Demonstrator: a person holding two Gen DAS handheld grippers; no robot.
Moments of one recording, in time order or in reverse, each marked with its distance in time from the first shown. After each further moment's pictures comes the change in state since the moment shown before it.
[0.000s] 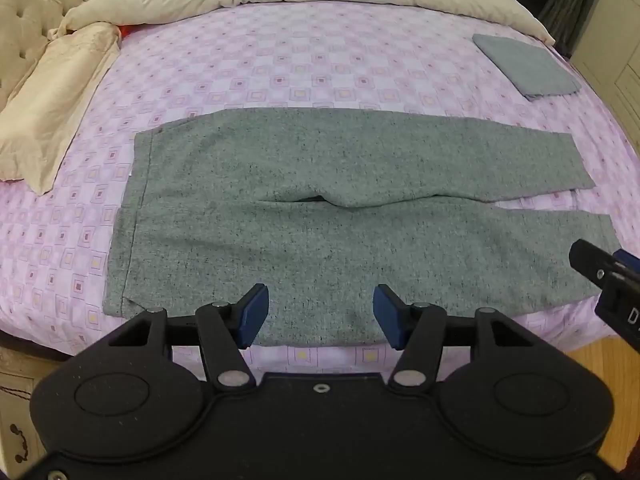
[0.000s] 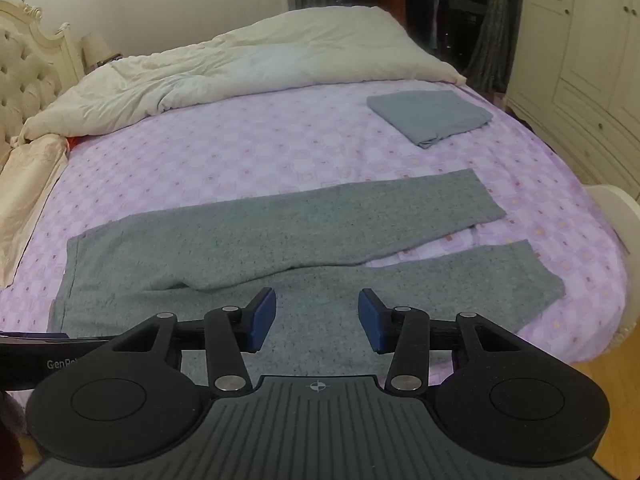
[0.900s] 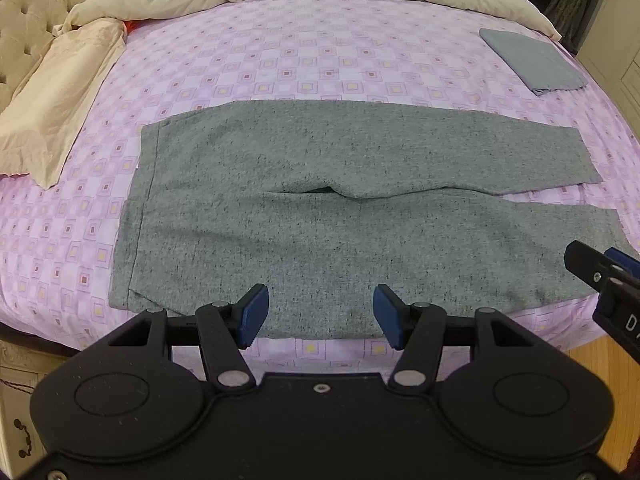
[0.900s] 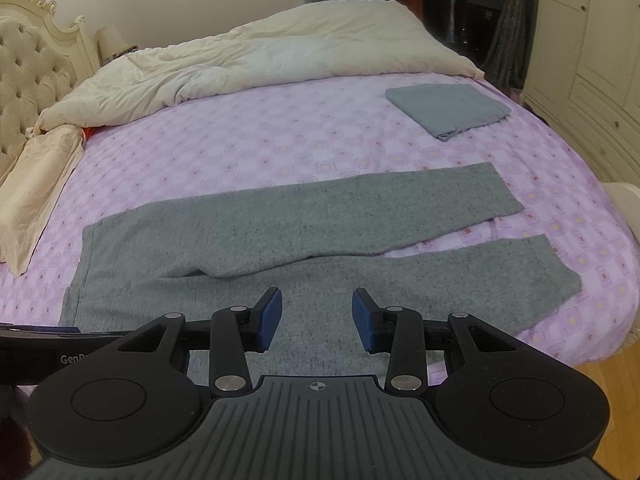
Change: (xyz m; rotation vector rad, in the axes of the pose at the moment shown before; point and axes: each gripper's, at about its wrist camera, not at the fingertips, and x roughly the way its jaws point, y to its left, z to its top) left arm 0.002 0.003 -0.002 0.003 0.019 0.018; right arm 0.001 0.004 -0.006 -0.015 0.020 0.048
